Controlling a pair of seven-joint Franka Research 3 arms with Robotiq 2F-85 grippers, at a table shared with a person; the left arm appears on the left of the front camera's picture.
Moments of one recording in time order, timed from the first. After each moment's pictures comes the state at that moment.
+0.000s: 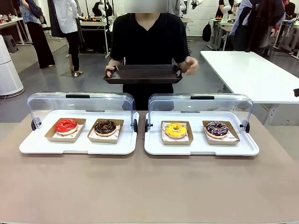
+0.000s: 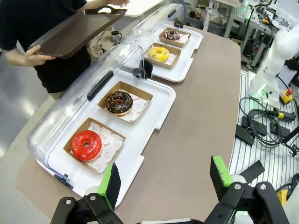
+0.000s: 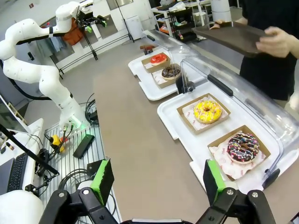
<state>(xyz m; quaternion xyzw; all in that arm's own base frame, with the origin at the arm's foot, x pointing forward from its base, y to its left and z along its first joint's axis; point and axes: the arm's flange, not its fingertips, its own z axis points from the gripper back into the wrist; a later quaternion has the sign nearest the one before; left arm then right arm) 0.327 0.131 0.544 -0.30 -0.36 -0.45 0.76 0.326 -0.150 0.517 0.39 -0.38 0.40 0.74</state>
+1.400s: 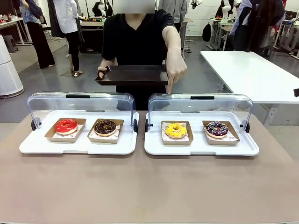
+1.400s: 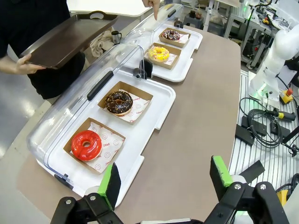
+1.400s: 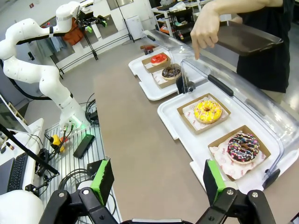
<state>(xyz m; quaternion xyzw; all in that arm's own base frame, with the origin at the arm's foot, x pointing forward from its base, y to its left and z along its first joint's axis) 0.327 0.131 0.545 -0.30 -0.36 -0.44 0.76 0.326 -0.150 0.517 0.39 -0.38 0.41 0.73</state>
